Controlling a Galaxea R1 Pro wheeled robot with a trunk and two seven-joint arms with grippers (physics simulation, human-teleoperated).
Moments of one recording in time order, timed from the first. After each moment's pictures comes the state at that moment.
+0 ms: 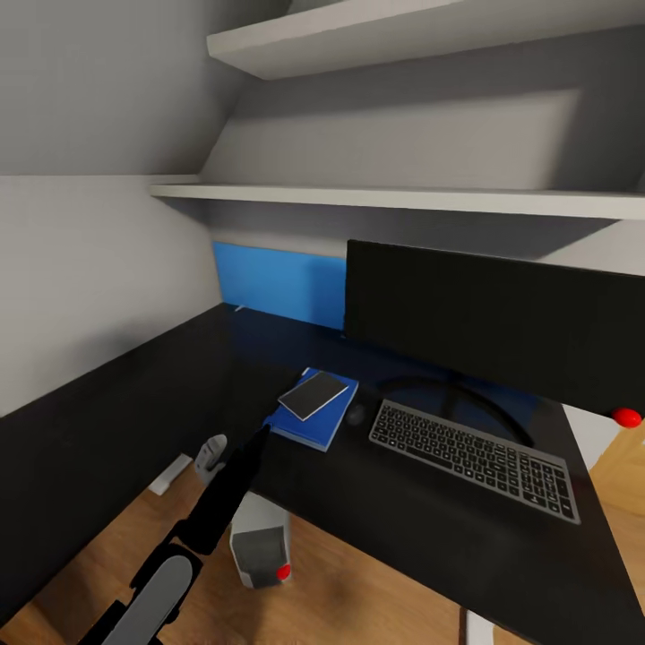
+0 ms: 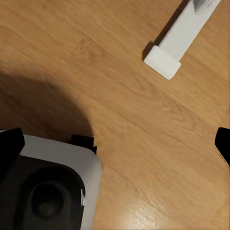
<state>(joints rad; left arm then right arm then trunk) -0.21 0.18 -0.45 -1.61 1.26 -0.11 0.15 0.13 -0.20 0.20 -0.53 -0.11 -0.24 0.04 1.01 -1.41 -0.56</state>
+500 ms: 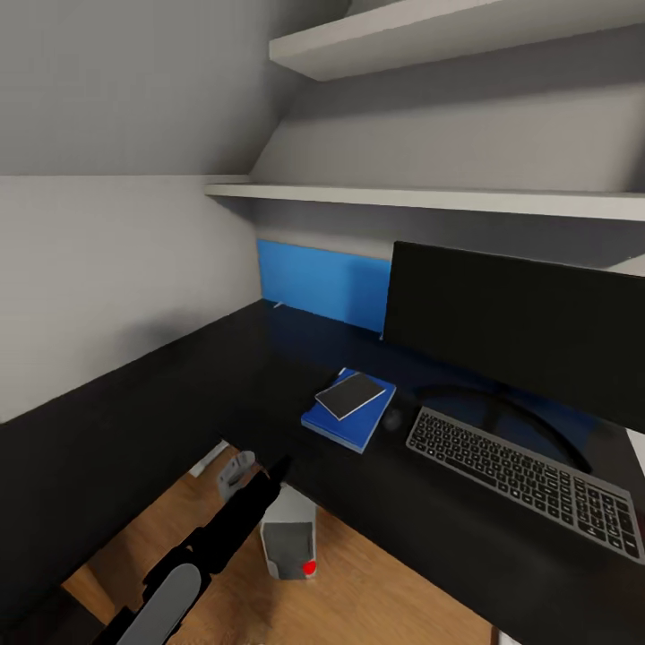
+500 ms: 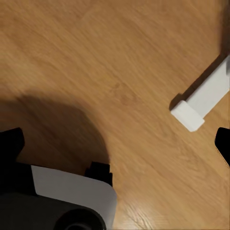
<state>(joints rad) -0.20 0.17 -0.49 -1.61 1.25 0.09 0.30 0.12 -0.20 0.21 -1.02 -0.10 0.30 0.04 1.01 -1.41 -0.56</state>
